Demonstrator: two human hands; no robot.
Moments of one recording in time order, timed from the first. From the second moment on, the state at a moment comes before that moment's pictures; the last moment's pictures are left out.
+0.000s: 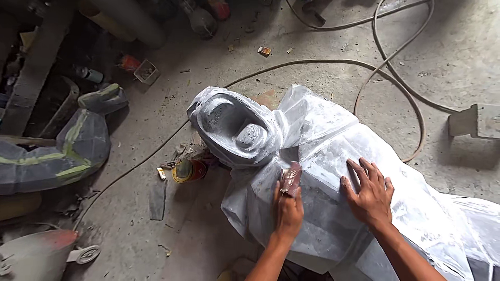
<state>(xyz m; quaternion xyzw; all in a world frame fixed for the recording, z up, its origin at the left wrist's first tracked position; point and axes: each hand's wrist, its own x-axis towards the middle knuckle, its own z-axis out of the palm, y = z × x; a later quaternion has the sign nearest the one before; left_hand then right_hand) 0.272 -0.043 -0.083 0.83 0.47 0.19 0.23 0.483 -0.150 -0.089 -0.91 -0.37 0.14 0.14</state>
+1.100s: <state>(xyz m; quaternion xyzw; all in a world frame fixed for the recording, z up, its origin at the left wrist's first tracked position) 0.316 -0.025 -0.096 0.82 0.43 0.25 0.28 0.484 -0.147 -0.085 -0.91 -0.36 0.15 0.14</state>
